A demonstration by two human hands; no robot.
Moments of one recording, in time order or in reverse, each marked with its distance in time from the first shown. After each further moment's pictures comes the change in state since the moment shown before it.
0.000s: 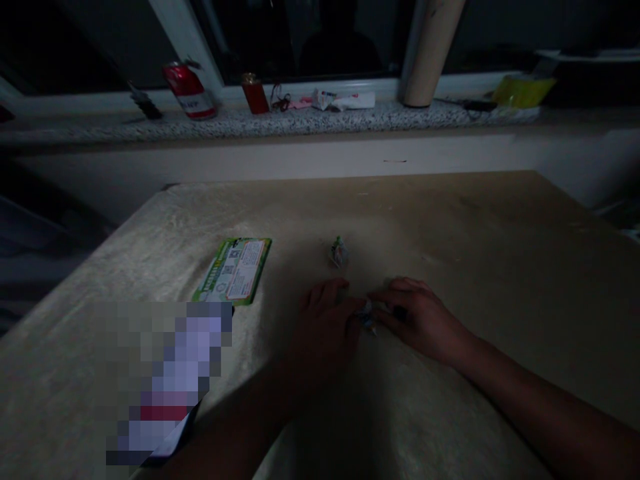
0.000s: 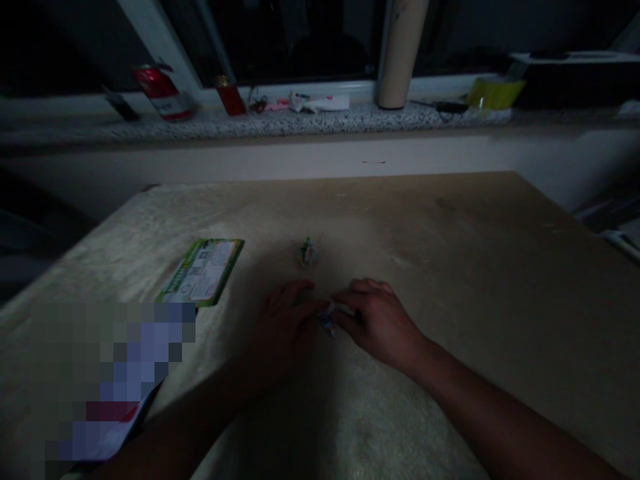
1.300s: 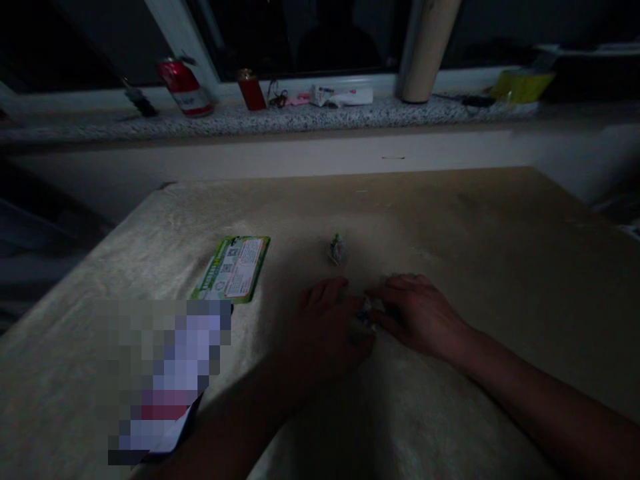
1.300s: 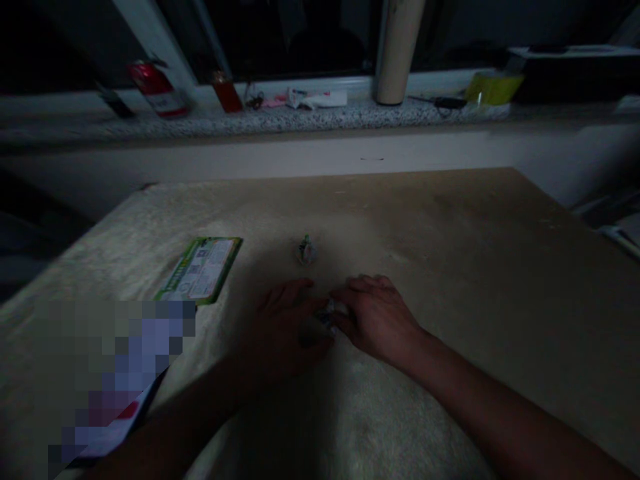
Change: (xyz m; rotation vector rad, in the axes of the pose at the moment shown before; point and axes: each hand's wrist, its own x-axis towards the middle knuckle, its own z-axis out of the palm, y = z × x) left_hand -0.001 0.007 -0.010 0.078 -0.114 -0.018; right_hand 0.002 -0.011 -0.011 -0.209 -0.136 0.038
